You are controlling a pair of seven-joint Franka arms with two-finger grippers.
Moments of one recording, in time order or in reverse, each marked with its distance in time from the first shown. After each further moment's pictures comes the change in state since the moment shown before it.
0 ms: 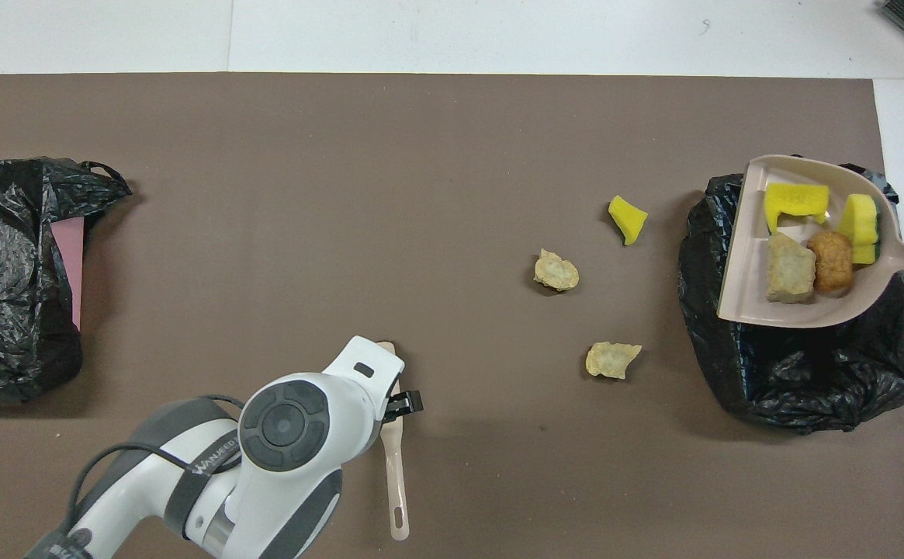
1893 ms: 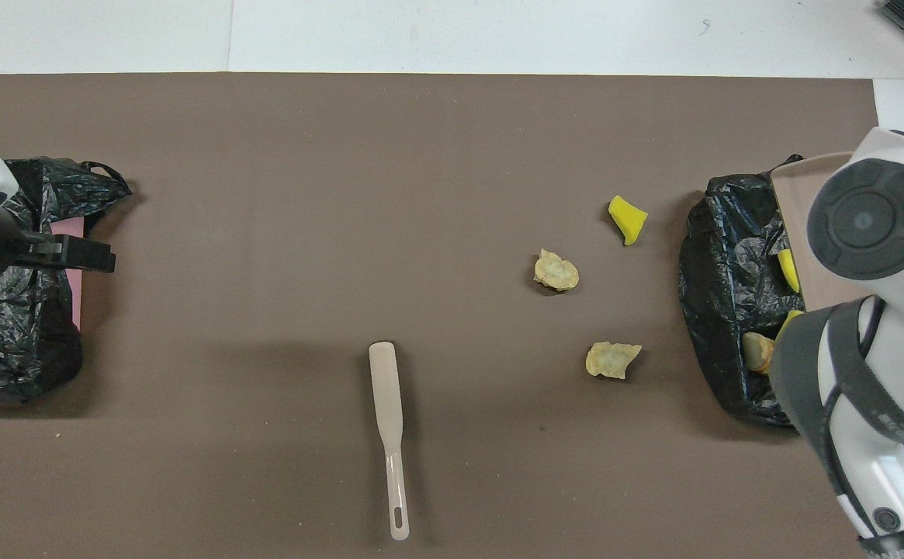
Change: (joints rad) left arm 0.638 0.066 0.002 0.535 0.081 -0.437 0.895; right arm 0.362 -0.048 0.015 0.023 -0.655 -0.155 0.068
